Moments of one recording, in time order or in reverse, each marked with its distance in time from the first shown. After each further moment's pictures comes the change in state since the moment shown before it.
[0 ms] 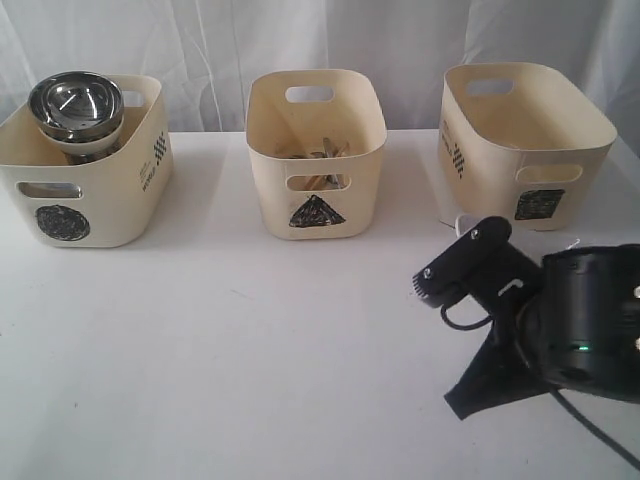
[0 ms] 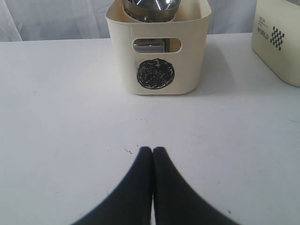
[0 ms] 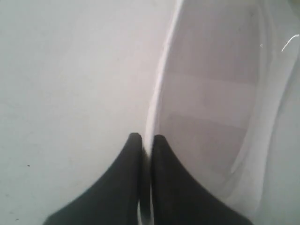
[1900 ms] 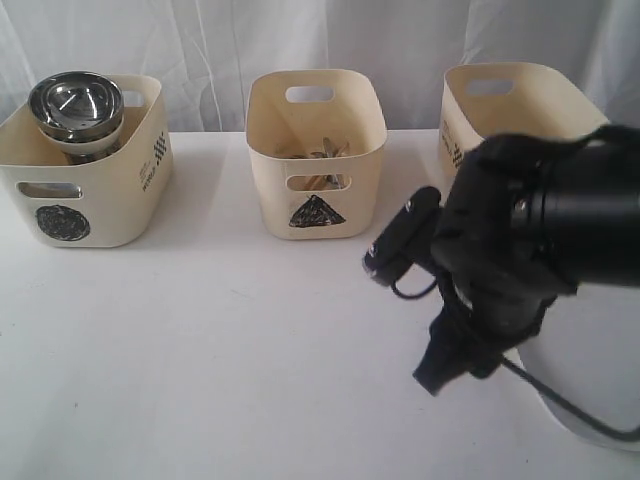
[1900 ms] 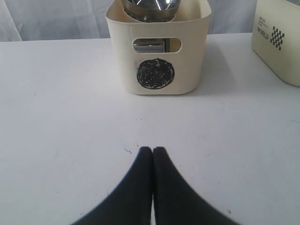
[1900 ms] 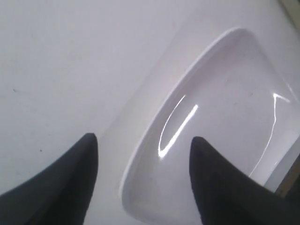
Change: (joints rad) left arm 0.000 0.000 0.000 0.000 0.000 0.000; right arm -0.013 0.149 -0.295 0.237 0.220 -0.418
